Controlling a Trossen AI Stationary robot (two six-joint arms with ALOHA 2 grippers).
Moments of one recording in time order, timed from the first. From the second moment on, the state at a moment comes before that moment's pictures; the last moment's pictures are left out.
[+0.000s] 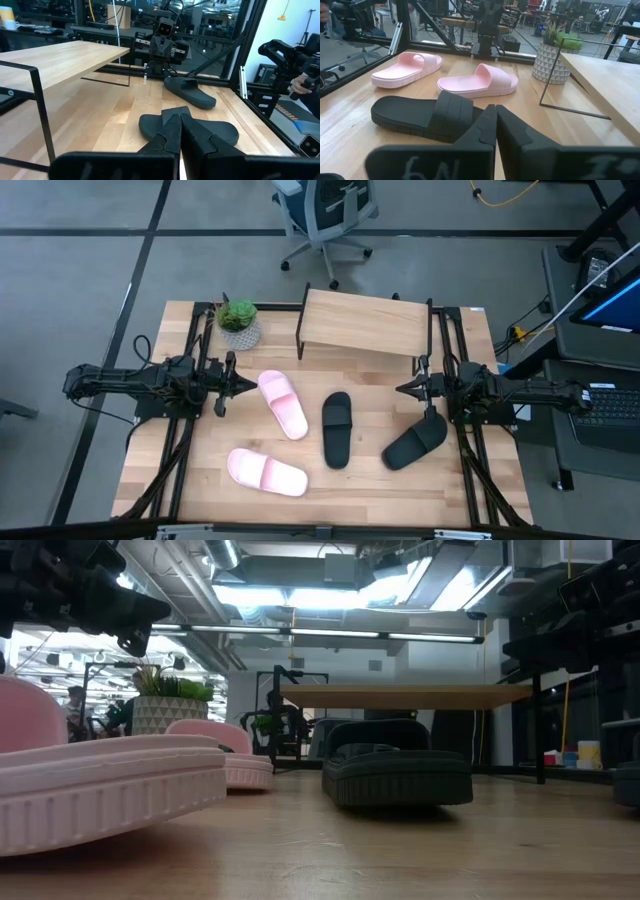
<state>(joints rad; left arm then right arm) 0.05 0.22 0.09 0.10 0.06 -0.15 -0.09 0.18 0.01 0.09 -0.12 -0.13</state>
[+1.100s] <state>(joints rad) 0.05 0.25 0.23 0.01 0.04 -0.10 -0.09 0.18 0.01 0.09 -0.12 -0.11</state>
